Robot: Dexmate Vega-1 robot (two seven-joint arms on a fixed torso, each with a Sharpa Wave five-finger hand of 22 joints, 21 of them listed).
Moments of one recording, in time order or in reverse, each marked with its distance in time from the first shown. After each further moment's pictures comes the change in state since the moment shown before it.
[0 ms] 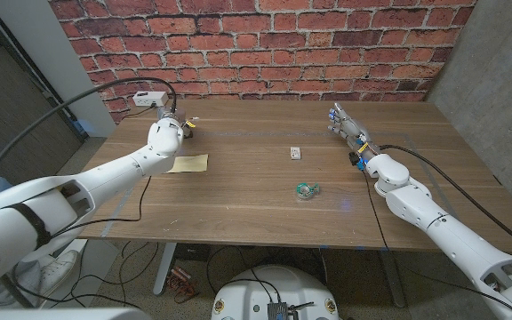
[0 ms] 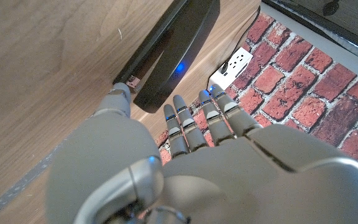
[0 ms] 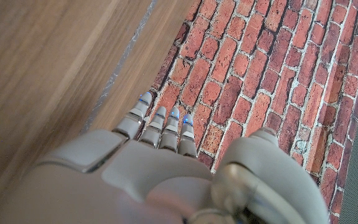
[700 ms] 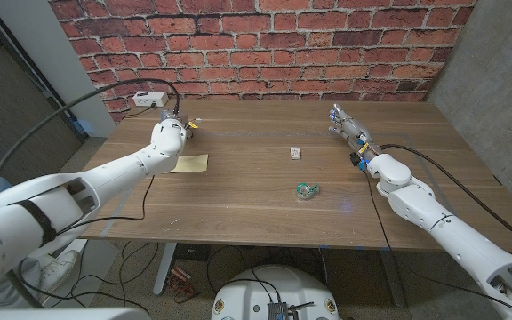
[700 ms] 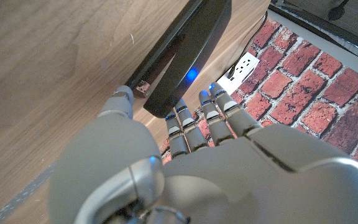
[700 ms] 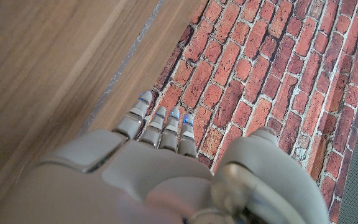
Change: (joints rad) left arm -0.017 -0.022 0.023 0.033 -0.016 -0.005 -0.020; left_hand -0.009 0.028 0.000 0.017 0.000 0.018 0.007 0.000 -0.003 0.003 0.022 -0.004 -0.012 0.004 -0.004 -0.008 -0.009 0.025 0.000 0.006 0.003; right arm -0.010 -0.027 -0.003 -0.041 -0.029 -0.031 -0.022; right_hand 0.004 0.004 0.003 -0.003 -0.008 0.000 0.000 0.000 0.000 0.000 0.000 0.000 0.000 0.000 0.000 0.000 0.000 -0.004 0.004 0.000 0.000
